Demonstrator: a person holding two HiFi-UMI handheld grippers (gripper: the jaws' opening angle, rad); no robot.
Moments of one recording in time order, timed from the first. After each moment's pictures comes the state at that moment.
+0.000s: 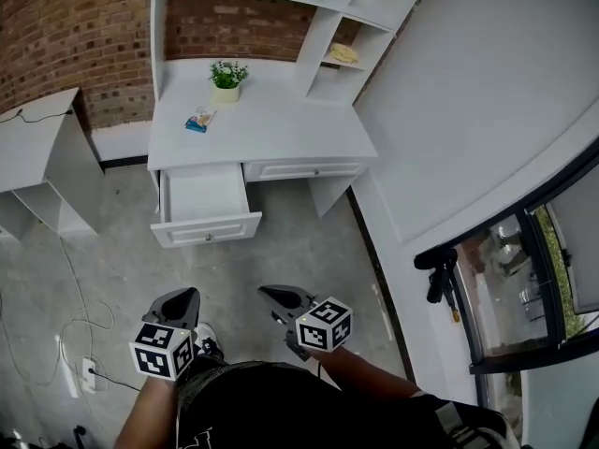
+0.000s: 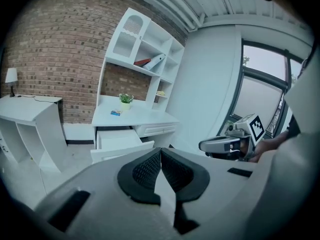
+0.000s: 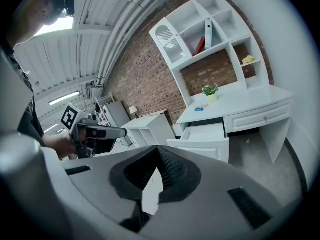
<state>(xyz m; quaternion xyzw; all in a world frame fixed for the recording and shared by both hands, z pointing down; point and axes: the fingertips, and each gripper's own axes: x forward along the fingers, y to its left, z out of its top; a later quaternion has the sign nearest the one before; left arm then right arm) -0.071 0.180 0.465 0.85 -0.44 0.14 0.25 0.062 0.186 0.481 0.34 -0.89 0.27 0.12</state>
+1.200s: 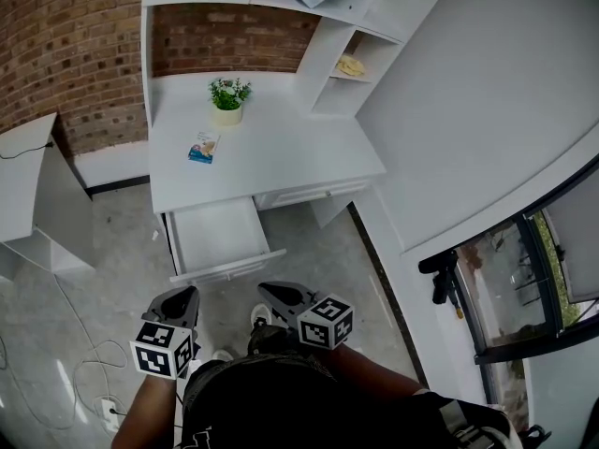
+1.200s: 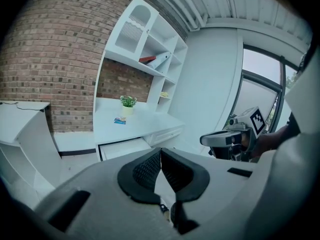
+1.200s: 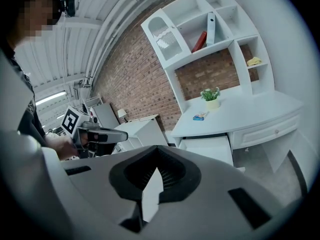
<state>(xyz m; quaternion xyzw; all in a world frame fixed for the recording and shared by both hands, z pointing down) -0.158 0.008 0.478 0.88 -0.39 0.15 0.24 -0.027 0.025 0.478 0.39 -0.87 0.27 0.12</state>
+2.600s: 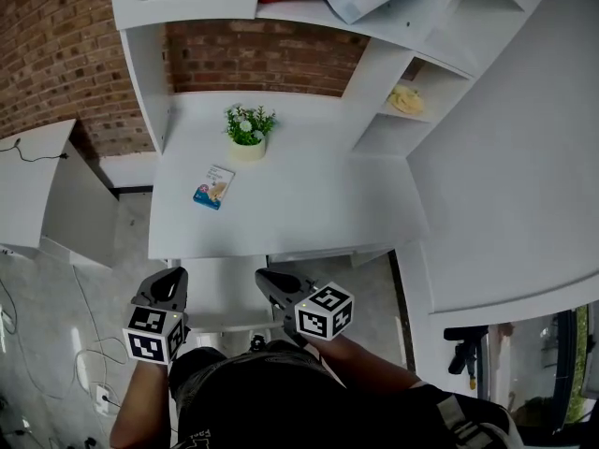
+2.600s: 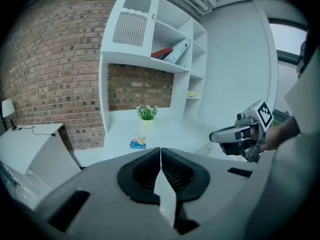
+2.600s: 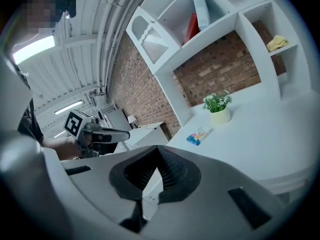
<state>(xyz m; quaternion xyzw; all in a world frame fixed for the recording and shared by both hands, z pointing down) -0.097 -0.222 0.463 0.81 -0.52 0.20 0.20 0.049 -0.225 0.479 0.27 -0.92 0.28 0.09</state>
